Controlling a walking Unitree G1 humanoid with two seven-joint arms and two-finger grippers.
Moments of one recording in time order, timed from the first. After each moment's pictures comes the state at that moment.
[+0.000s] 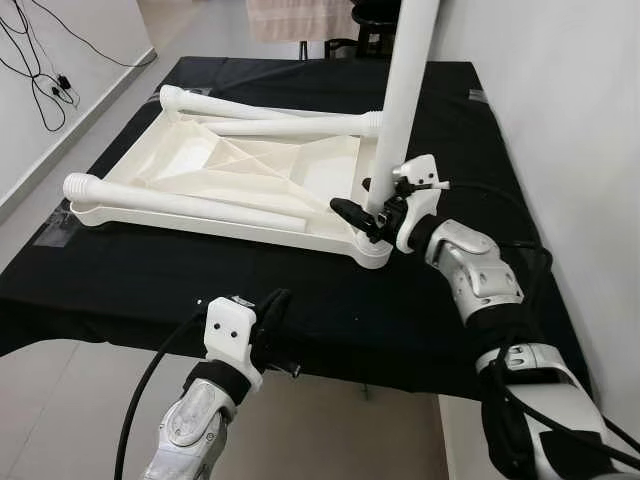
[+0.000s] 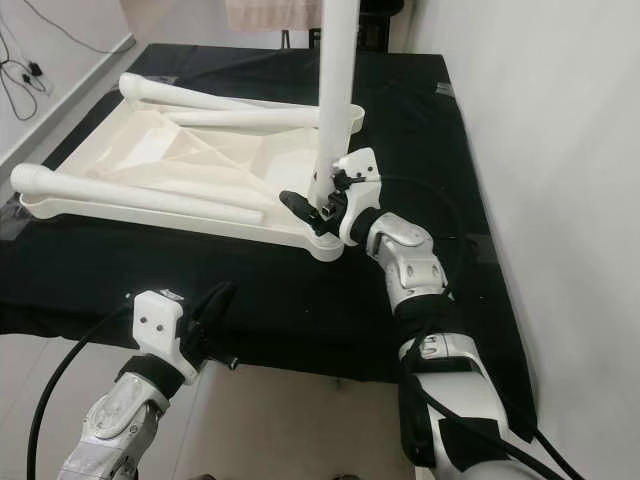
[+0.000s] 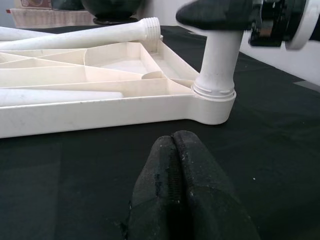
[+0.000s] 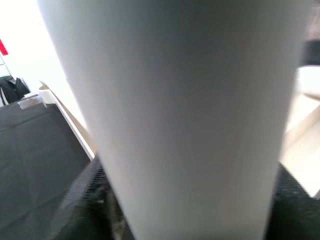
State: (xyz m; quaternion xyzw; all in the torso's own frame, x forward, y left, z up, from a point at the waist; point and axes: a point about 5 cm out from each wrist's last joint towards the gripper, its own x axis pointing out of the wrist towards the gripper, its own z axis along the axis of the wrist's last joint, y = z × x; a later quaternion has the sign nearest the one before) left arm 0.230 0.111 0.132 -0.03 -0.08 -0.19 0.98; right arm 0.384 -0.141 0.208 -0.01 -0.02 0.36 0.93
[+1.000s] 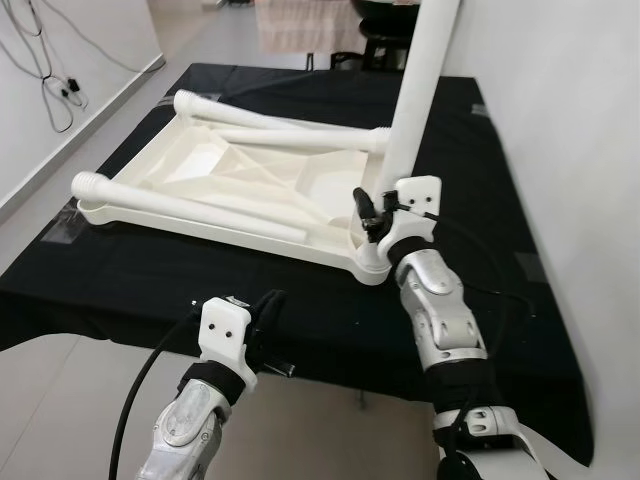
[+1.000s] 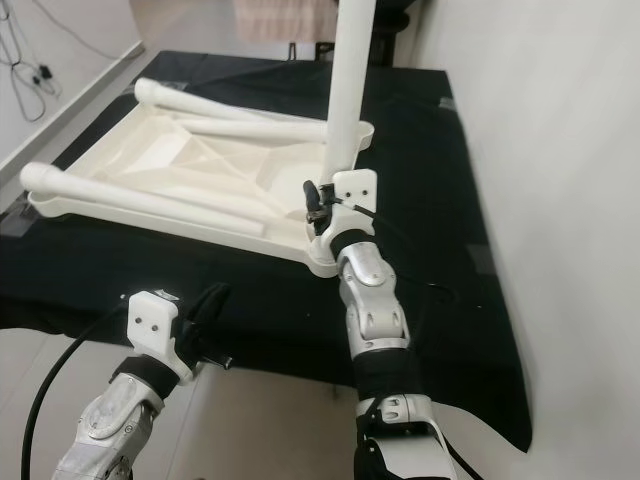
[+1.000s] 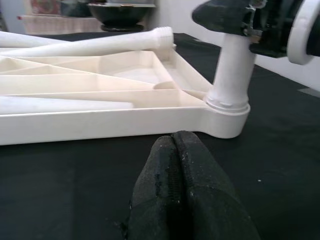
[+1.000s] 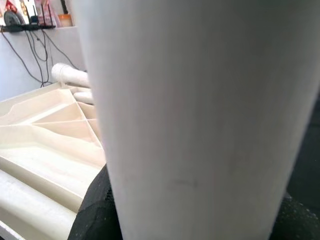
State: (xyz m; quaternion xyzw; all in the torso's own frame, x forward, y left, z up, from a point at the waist) left arm 0.232 0.113 0.128 -0.03 -0.07 -0.19 0.98; right arm 0.363 -0.104 0.182 0.01 -0.04 0.12 0.99
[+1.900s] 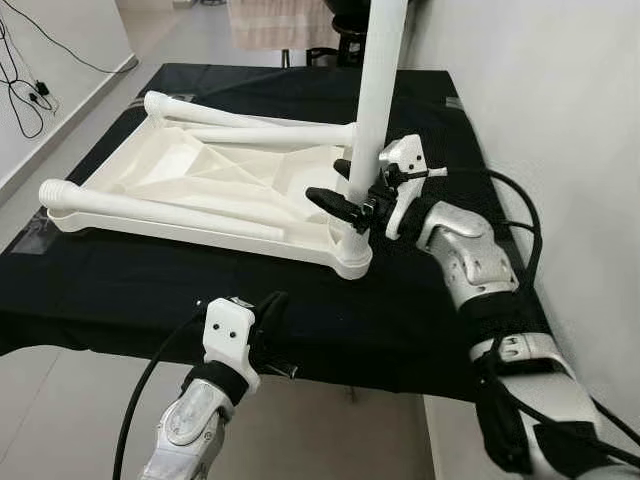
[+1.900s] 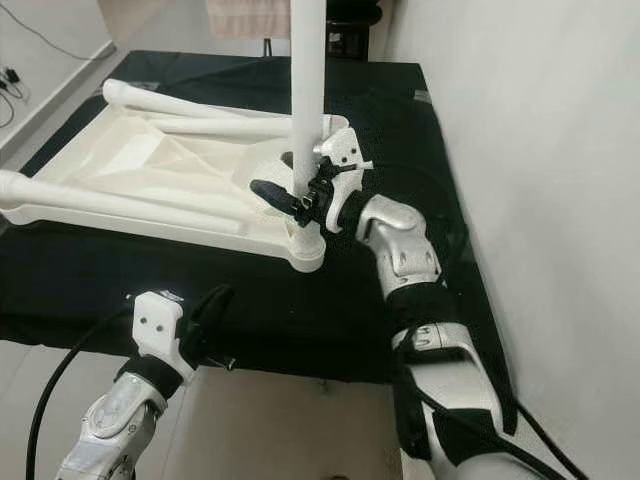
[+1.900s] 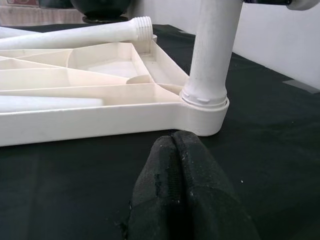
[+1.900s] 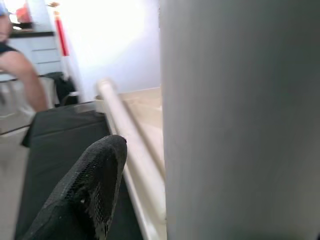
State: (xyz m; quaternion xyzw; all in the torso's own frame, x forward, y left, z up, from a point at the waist) left arm 0.232 0.111 0.127 -0.03 -0.07 -0.19 0.98; right arm 0.374 -0.110 0.226 -0.03 -0.06 0.49 0.87
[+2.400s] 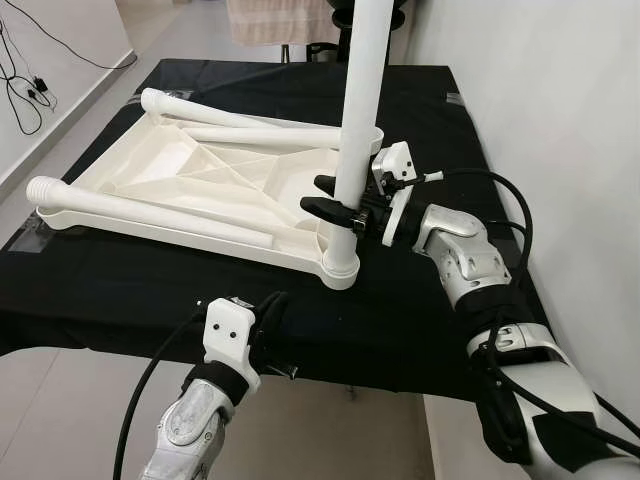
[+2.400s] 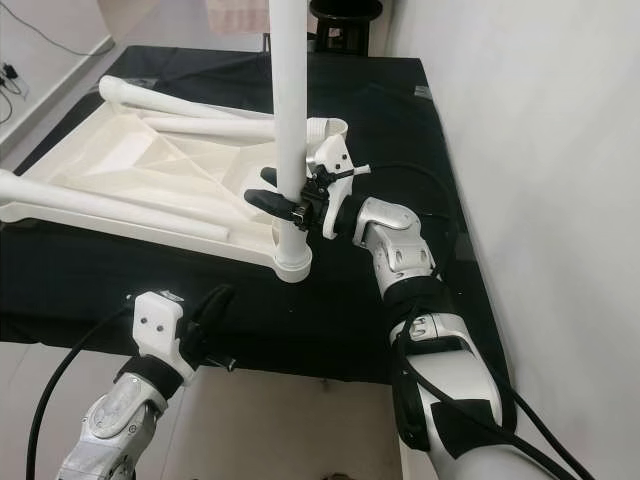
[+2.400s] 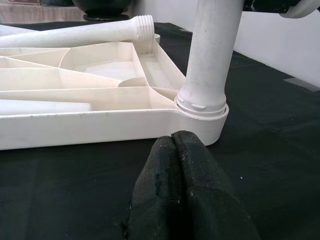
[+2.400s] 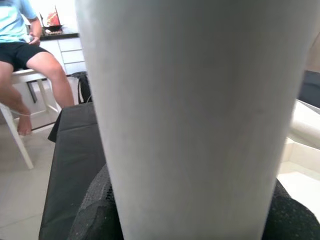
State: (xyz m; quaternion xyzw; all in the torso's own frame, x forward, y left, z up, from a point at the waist) left arm 0.232 0.111 0.127 -0.03 -0.07 -0.19 0.98; right arm 0.377 -0.109 0.220 -0.02 -0.06 0.51 0.86
